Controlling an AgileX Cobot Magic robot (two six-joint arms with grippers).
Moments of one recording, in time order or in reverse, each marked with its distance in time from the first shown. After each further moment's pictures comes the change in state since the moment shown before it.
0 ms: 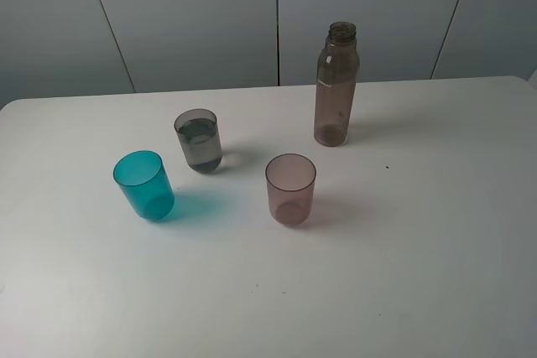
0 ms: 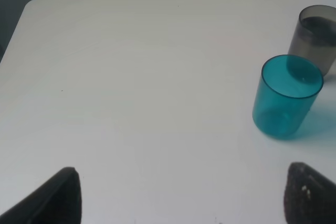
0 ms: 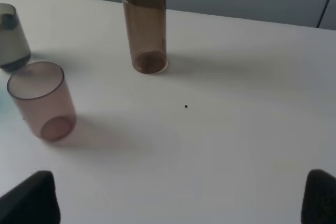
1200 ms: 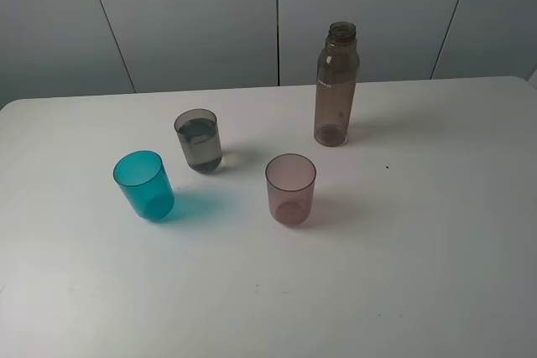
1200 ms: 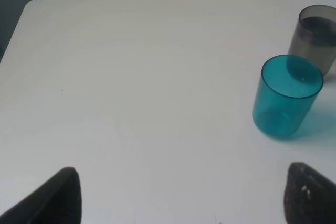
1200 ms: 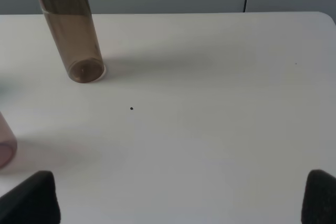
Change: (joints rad) left arm 0.000 0.000 0.000 0.000 0.000 0.000; right arm -0.188 0.000 0.000 0.002 0.002 0.006
